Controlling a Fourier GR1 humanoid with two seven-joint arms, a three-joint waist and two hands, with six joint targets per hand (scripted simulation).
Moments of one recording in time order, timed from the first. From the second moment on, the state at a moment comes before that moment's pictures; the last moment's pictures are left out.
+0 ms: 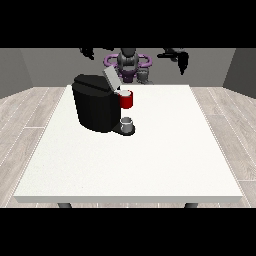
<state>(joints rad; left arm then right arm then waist) -0.40 0.02 0.28 -1.05 -0.10 -0.30 -0.13 -0.30 -0.18 -0.03 -1.42 -0.05 0.03 0.06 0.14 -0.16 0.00</state>
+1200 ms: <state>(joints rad) -0.26 0.08 0.21 -1.37 0.03 -0.25 -0.06 -0.57 -0.17 -0.09 -1.13 -0.02 0.07 -0.03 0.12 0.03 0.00</state>
